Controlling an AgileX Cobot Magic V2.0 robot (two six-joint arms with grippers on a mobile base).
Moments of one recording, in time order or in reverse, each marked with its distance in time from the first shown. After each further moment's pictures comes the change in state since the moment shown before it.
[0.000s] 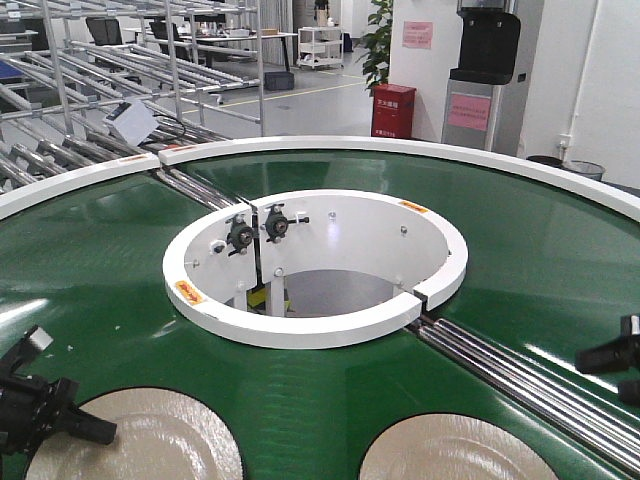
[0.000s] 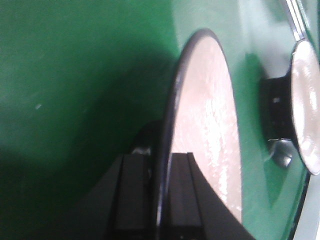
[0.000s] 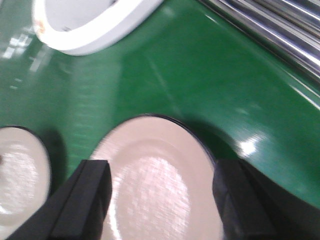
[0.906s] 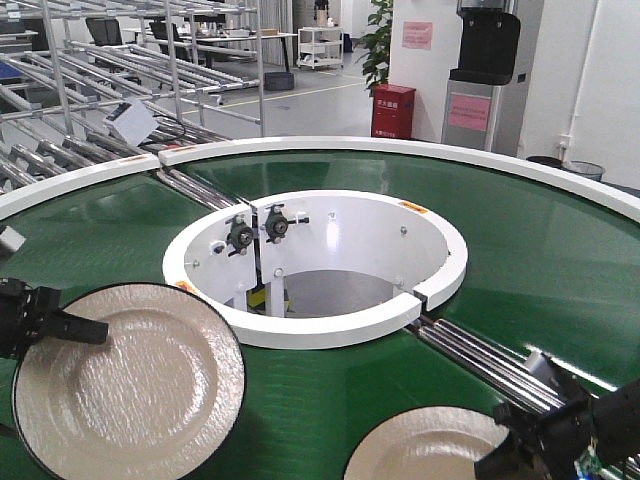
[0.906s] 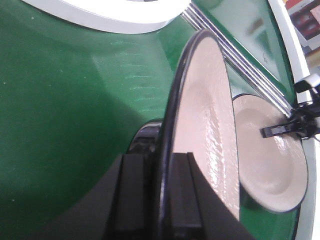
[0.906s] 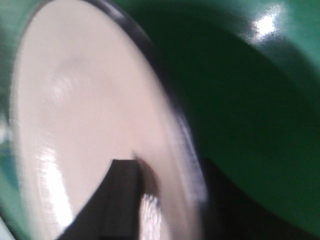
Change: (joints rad) left arm -0.004 -0.179 -0.136 -0.051 0.013 -0.046; right arm 0.265 0.356 -0.009 -0.001 -0.012 0.045
